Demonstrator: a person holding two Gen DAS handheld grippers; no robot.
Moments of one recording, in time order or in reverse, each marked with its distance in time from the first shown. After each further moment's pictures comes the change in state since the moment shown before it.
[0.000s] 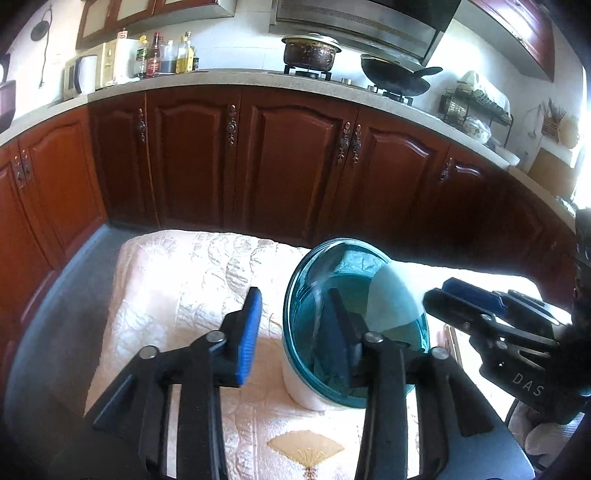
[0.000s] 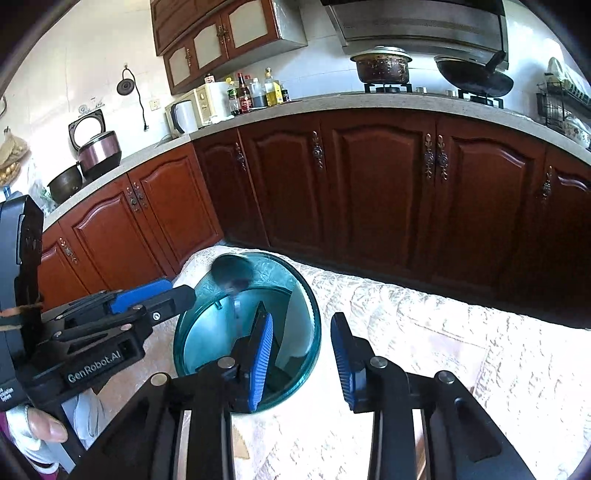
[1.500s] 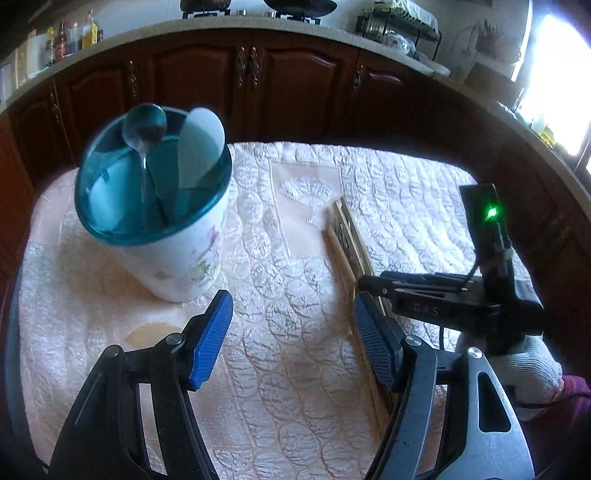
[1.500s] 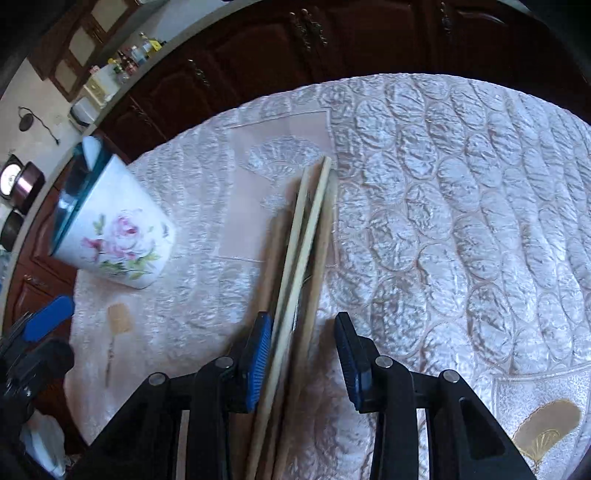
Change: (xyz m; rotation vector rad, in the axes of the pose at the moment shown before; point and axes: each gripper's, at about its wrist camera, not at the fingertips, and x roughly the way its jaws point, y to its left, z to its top) left arm -0.014 -0.122 -0.084 0.201 0.259 -0.216; right arm -0.020 -0.128 -0.138 0.374 0.326 -0.102
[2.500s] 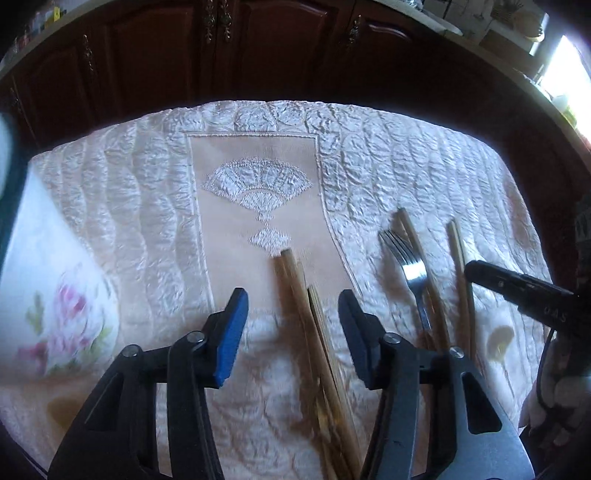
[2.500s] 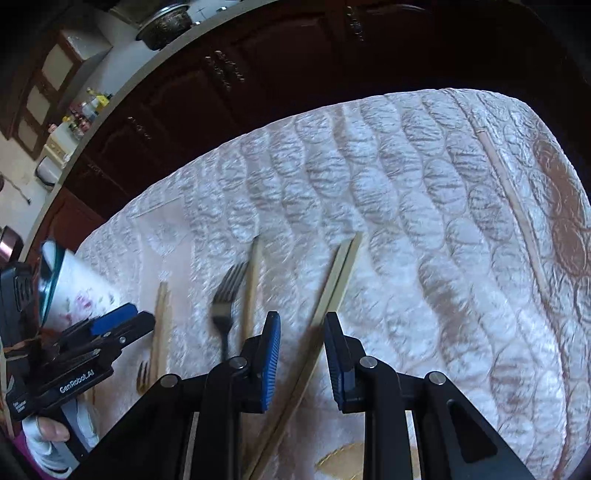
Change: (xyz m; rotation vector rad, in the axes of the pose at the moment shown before) left arm 0.127 -0.034 0.060 0.009 0.174 -0.004; right arm -0.064 -0.127 0.028 0.184 -0.071 -0.076
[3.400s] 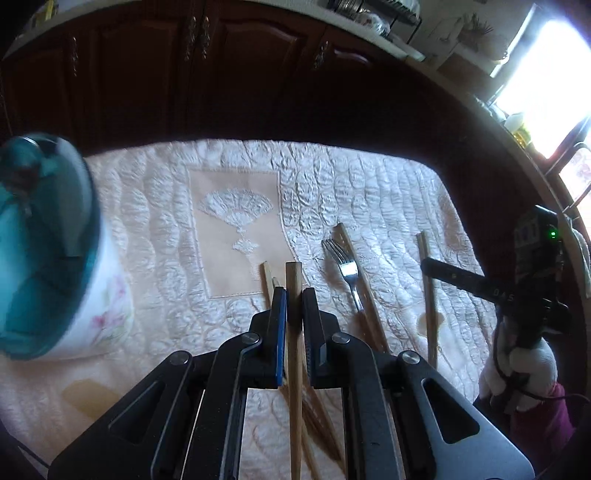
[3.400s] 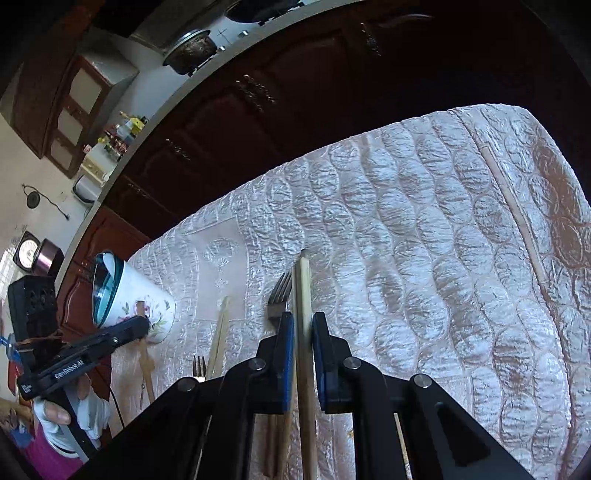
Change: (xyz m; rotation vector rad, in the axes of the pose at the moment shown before) left arm -0.084 0.011 -0.005 0.003 -0.058 -0.197; right arm -0.063 -0.014 -0.016 0.008 -0.058 0.180
